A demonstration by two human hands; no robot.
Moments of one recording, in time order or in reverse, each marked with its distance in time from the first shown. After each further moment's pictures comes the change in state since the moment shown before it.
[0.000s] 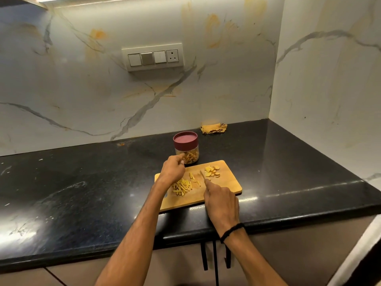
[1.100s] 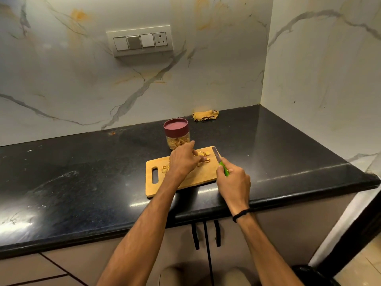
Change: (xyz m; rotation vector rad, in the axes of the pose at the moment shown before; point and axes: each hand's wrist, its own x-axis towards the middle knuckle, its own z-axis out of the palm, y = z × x) left_hand -0.006 0.032 0.053 0.284 0.016 0.173; right_hand 0.002 0.049 -0.015 0.451 0.258 0.172
